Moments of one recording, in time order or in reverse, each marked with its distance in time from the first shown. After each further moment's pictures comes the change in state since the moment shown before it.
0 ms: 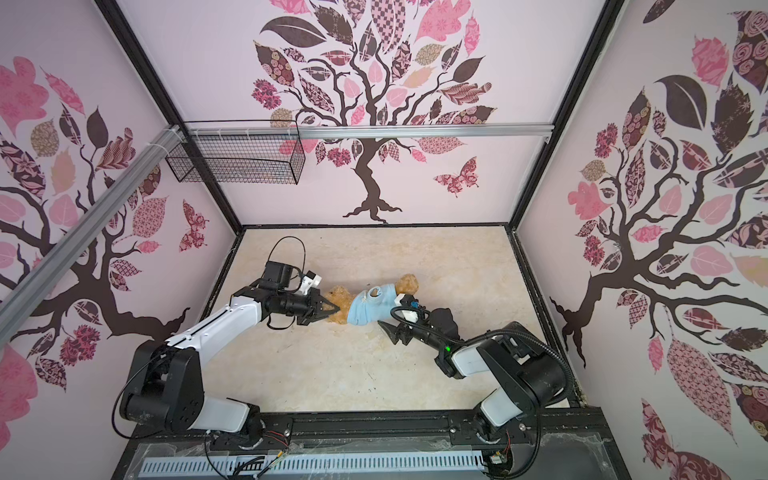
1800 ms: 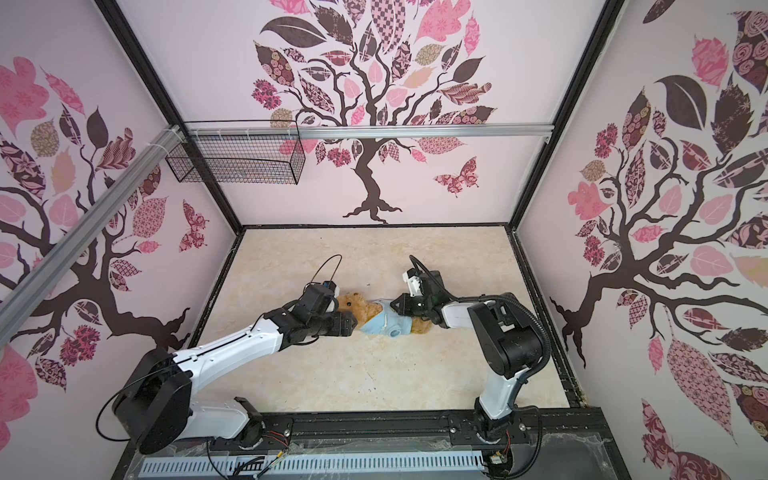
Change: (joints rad) left arm -0.415 -0.038 -0.085 0.133 -0.865 0.087; right arm -0.181 0.215 0.481 -0.830 -0.201 0.547
